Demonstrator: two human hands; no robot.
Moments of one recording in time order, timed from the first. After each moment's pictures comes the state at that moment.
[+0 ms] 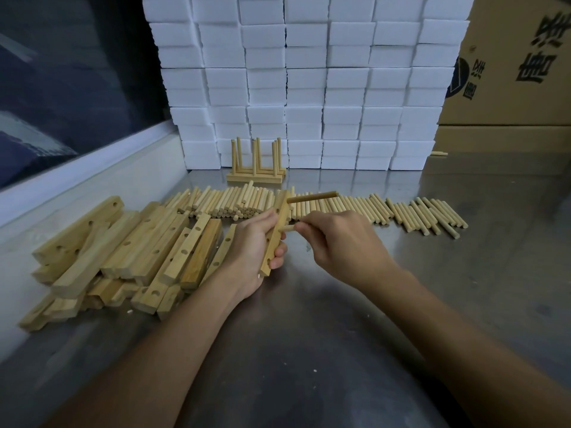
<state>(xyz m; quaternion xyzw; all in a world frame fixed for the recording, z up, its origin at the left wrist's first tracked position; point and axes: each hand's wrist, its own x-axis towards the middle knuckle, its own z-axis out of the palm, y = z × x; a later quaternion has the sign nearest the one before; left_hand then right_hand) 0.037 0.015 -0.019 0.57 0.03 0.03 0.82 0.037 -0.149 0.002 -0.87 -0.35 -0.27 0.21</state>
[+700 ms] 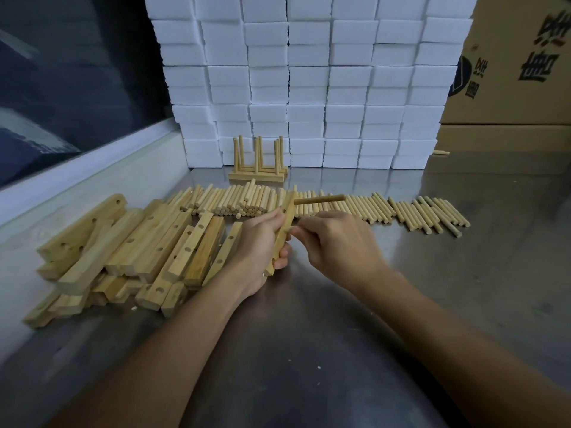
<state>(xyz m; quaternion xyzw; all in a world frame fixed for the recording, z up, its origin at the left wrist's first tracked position) 0.039 0.012 -0.021 0.61 0.06 0.03 0.79 0.034 -0.138 0.000 -0.88 -0.33 -0.30 0.17</state>
